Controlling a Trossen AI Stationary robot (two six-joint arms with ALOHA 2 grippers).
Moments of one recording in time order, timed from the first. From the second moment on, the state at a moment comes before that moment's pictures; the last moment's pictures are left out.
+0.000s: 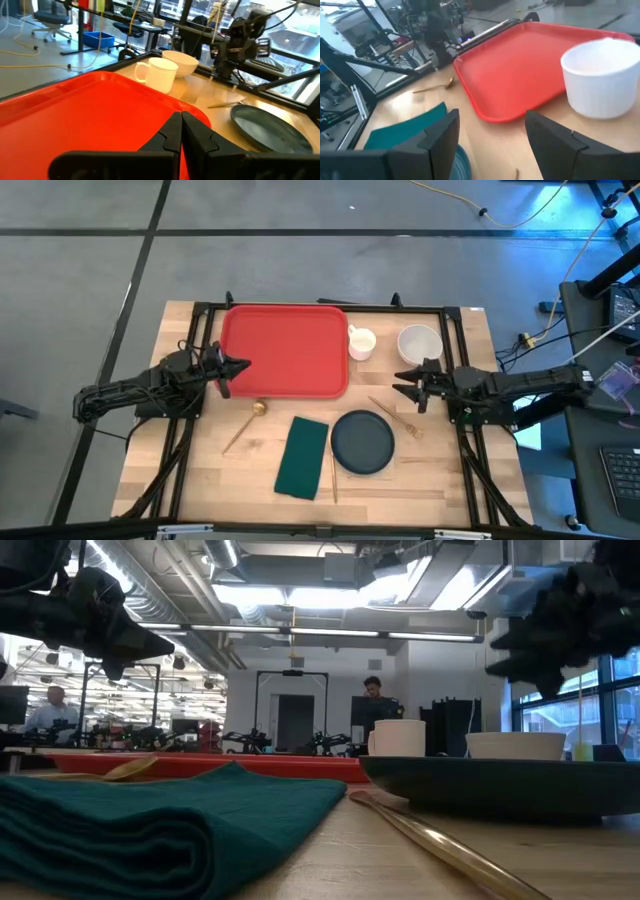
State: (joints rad) left arm 0.26 0.01 0.07 -0.16 -0.09 -0.29; right arm 0.08 0.36 0.11 0.05 0.29 0.49
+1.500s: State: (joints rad) left arm 0.26 0.01 0.07 -0.16 -0.11 -0.20; right arm -0.50 1.47 1.08 -0.61 0.18 0.40
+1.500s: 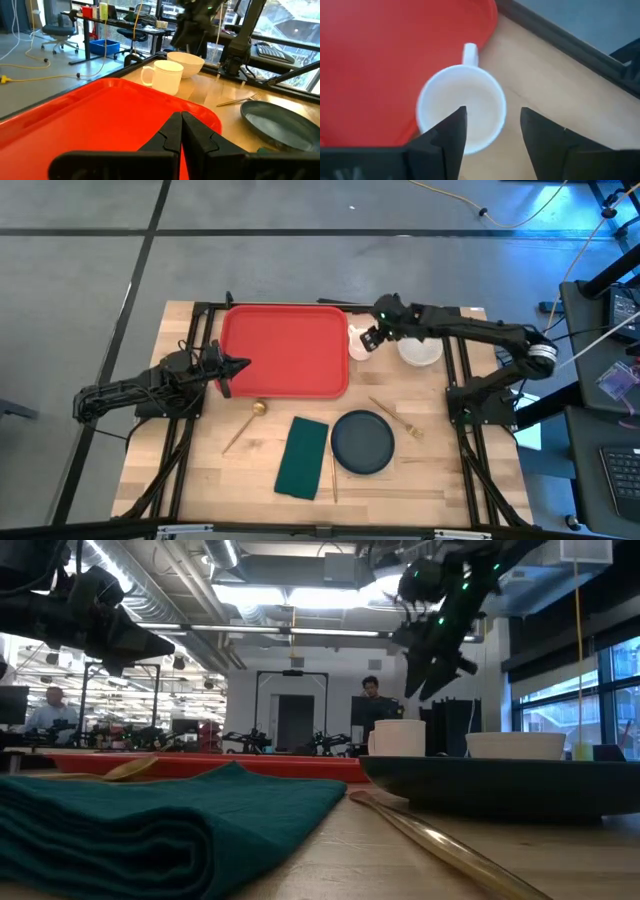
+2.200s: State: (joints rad) left arm 0.26 0.01 0.07 -0.14 -0.24 -0.11; right arm -0.60 1.62 1.10 -0.62 0.08 0.39
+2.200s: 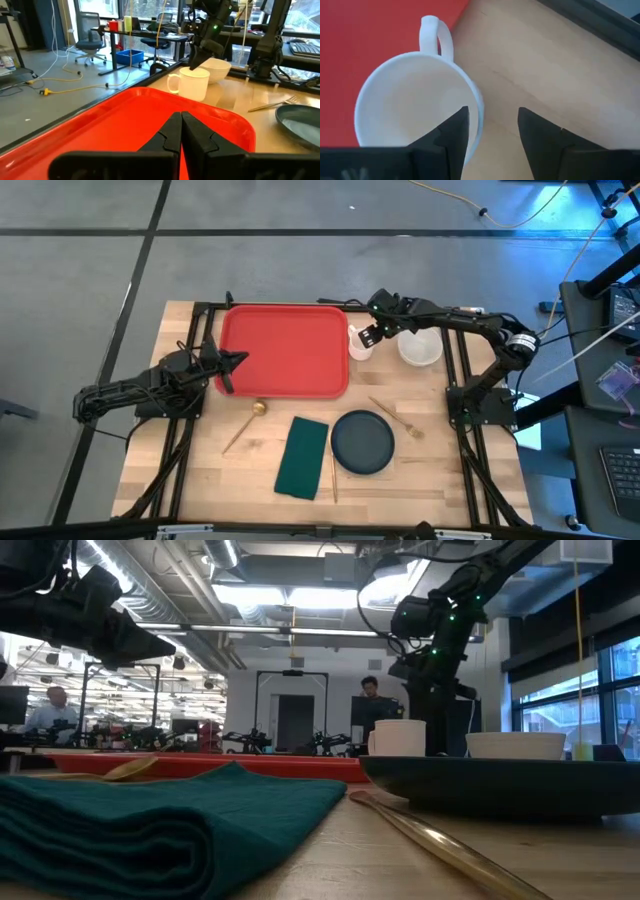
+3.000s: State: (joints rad) left arm 0.26 0.01 0.07 -0.14 -0.25 0.03; right arm -0.60 1.61 1.14 -0.59 0.12 0.32
